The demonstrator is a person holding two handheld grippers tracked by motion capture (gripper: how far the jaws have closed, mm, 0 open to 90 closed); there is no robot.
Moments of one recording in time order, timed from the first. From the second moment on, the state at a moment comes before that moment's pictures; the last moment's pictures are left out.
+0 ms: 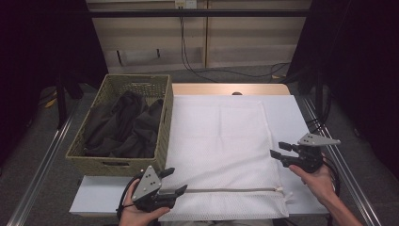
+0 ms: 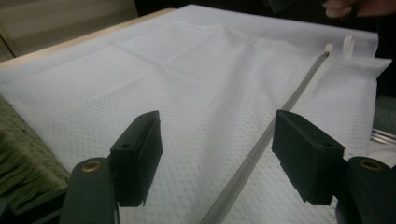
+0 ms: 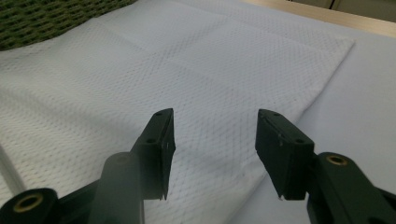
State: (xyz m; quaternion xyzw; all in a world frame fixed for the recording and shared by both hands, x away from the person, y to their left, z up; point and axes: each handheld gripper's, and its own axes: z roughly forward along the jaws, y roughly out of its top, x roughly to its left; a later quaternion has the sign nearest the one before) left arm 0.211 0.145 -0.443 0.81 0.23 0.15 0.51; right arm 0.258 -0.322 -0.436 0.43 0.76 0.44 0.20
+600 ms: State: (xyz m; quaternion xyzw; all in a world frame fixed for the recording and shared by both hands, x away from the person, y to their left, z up) left arm 0.247 0.111 -0.467 0.85 0.21 0.10 0.47; right arm 0.361 -0.320 -0.470 0.47 0.78 0.35 0.21
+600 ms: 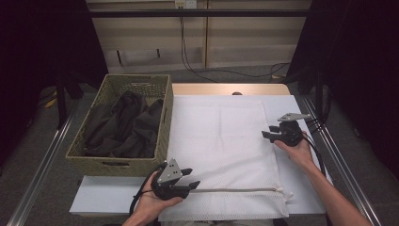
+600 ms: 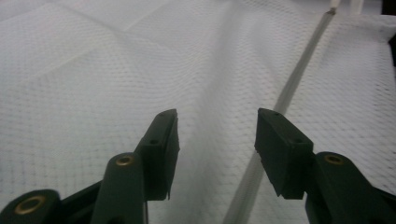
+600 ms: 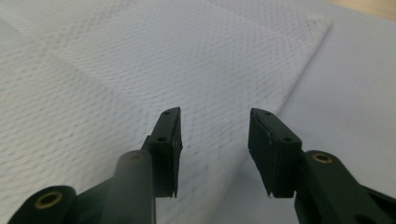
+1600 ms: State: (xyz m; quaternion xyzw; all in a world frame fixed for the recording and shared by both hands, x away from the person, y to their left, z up) left arm 0.268 0.098 -0.475 0.90 0.21 0.07 0.38; right arm 0.423 -0.322 -0.480 0.52 0.75 0.34 0.22
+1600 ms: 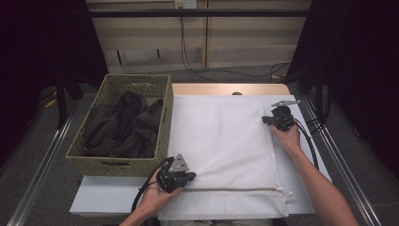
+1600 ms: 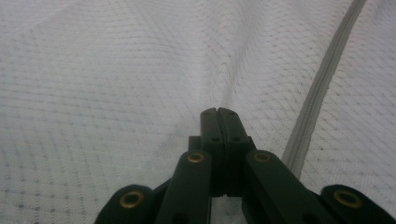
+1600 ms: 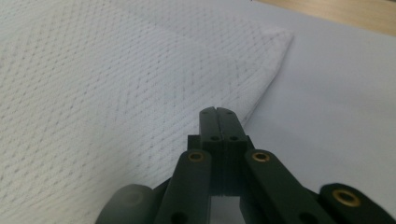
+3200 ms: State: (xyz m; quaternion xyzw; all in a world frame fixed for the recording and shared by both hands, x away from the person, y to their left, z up) left arm 0.281 0.082 -0.475 0.87 0.25 0.10 0.42; right arm 0.408 -0.339 -0.470 0.51 0.74 0.36 0.25
